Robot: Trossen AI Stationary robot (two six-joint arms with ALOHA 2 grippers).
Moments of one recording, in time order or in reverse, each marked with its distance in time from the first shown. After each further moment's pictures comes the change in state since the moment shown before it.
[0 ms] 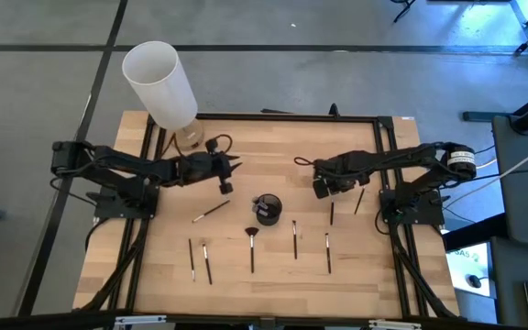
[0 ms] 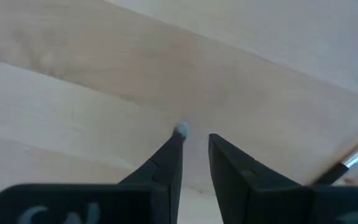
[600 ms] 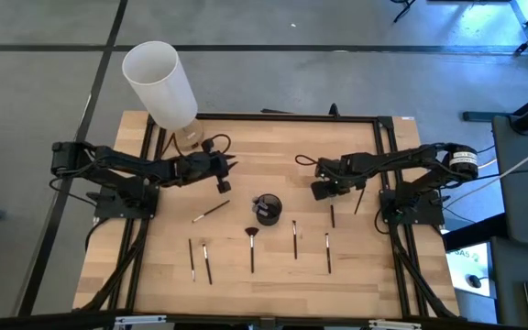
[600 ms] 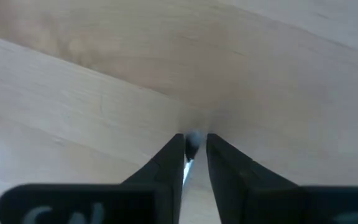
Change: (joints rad) left arm 0.023 0.000 -0.035 0.003 -0.033 -0.027; right arm -0.015 -0.004 -0.102 0.204 -0.131 -0.027
